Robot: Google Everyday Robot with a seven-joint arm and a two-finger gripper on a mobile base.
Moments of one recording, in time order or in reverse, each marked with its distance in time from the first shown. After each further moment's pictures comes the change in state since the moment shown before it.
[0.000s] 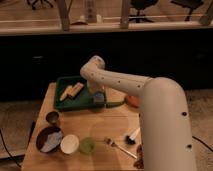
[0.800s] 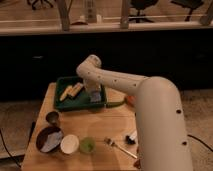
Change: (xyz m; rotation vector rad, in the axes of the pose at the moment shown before) arm 0.005 -0.021 -0.003 0.039 -0.001 -0.050
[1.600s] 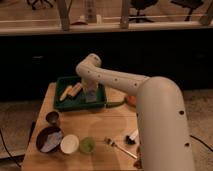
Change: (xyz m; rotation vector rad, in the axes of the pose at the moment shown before) arm 0.002 -0.013 -0.010 0.042 0.009 -0.046
